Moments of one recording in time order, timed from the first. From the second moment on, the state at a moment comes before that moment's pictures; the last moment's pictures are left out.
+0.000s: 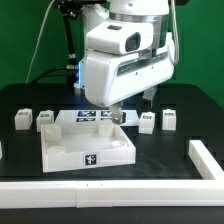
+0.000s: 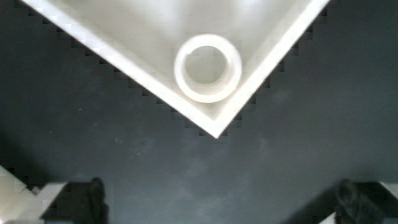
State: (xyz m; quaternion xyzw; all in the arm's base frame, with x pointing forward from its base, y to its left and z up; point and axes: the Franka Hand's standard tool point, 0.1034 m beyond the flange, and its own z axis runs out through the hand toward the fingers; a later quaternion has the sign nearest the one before) arm 0.550 0.037 0.089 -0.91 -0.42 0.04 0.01
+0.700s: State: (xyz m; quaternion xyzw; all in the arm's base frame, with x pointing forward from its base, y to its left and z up) arm 0.550 0.037 0.089 -0.91 -0.42 0.04 0.01
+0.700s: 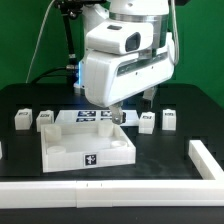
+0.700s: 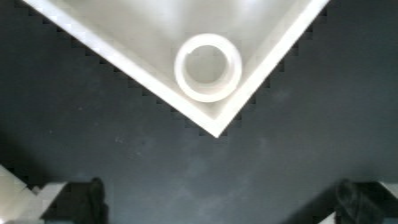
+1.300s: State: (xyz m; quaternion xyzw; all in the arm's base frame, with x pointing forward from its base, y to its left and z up) arm 0.508 0.014 0.079 -0.83 -0.55 0.03 0.01
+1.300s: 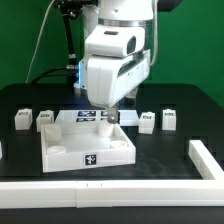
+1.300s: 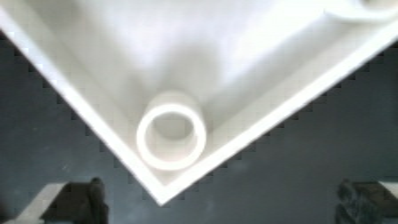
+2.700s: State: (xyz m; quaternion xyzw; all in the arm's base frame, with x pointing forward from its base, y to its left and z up) arm 0.468 -0.025 0.056 -0.70 -0.72 0.01 0.00
